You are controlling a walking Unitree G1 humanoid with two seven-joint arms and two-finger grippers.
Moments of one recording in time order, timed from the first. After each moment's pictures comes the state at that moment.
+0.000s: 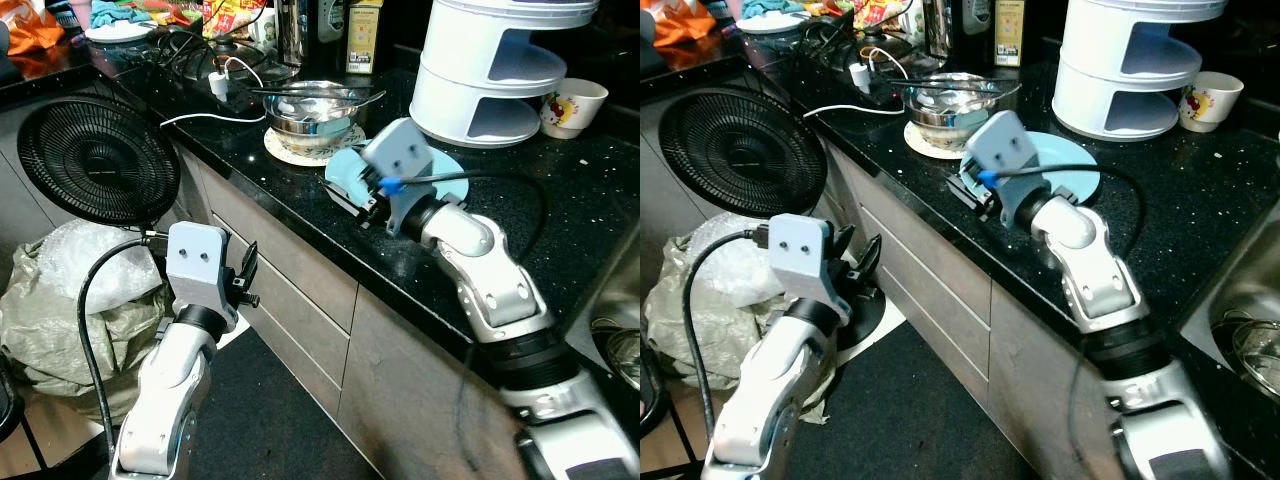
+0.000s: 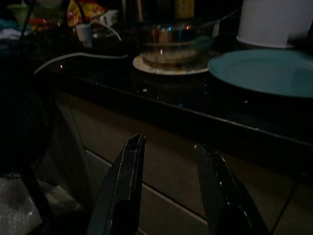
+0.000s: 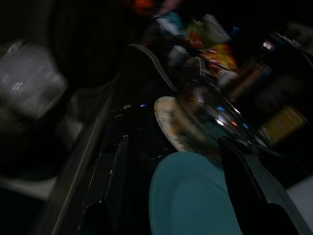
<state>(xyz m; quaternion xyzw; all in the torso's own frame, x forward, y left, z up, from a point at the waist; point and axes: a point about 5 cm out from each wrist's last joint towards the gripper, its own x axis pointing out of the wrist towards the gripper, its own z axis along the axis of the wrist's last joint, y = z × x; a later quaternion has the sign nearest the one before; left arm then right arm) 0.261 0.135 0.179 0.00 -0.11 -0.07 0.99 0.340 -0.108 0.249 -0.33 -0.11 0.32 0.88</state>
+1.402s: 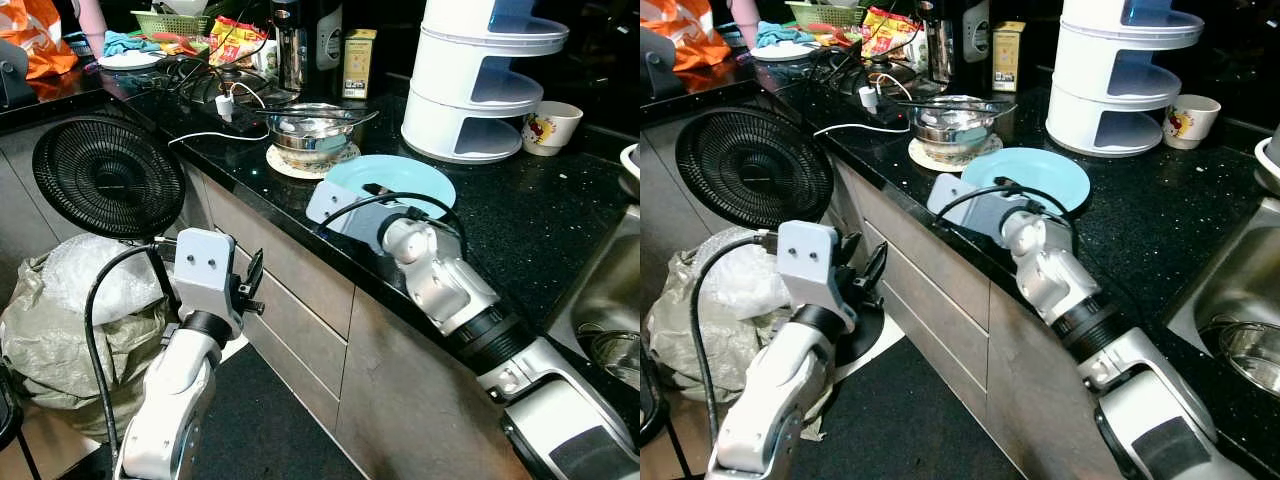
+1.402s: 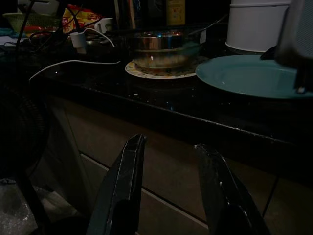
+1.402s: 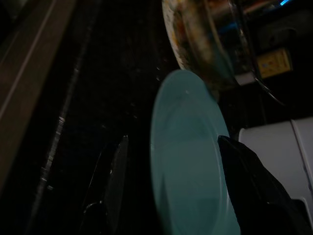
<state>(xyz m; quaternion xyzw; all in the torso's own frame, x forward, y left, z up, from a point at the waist) 0.261 0.129 0.177 0.00 -0.10 -0.08 0.99 0.373 -0.088 0.212 -0.53 0.05 0.20 0.82</state>
